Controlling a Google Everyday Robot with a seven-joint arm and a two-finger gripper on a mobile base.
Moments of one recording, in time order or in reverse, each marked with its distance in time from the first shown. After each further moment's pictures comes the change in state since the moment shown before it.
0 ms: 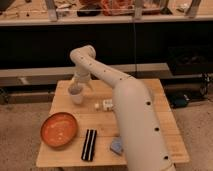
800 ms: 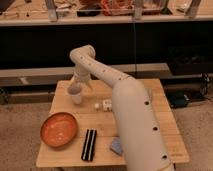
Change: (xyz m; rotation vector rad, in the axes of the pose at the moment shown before) arm 0.005 -0.001 0.001 -0.001 0.007 0.001
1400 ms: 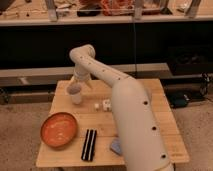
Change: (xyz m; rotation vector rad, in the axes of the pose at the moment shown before) arm 0.004 -0.002 0.000 0.000 0.004 0.001
